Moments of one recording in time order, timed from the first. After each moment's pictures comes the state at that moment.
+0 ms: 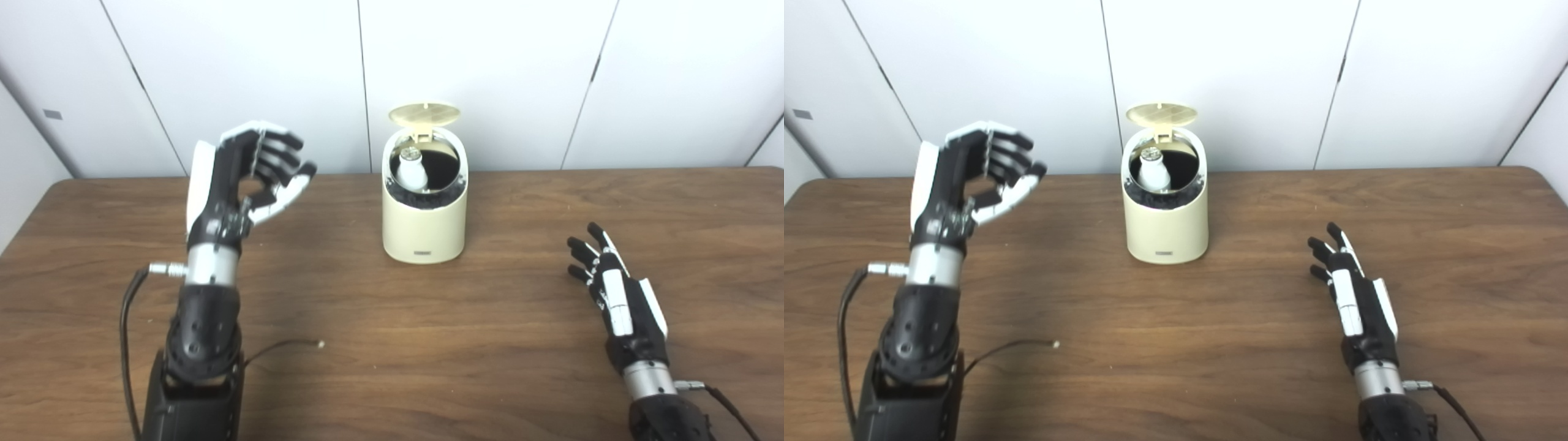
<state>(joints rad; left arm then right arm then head) -0.24 0.12 0.04 -0.33 0.35 0.24 0.02 -0.02 -0.13 -0.06 -0.12 0.00 0.04 0.00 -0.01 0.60</state>
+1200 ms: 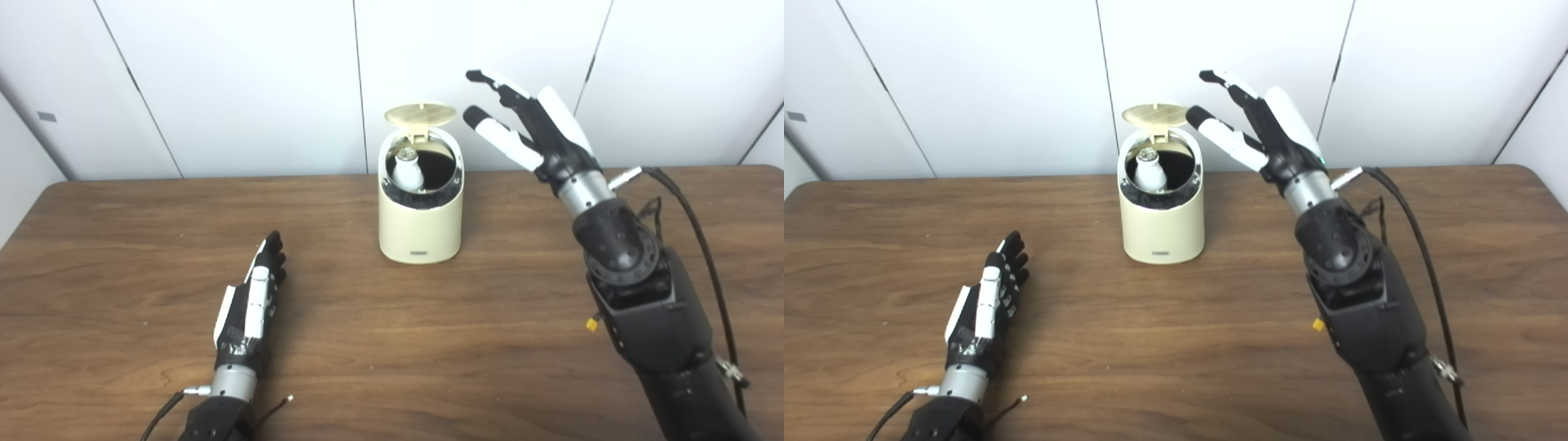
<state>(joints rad) -0.01 0.02 0.06 -0.11 -0.10 0.10 -0.05 -0.63 -0.26 0.18 -0.14 -0.45 0.37 0.16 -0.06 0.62</state>
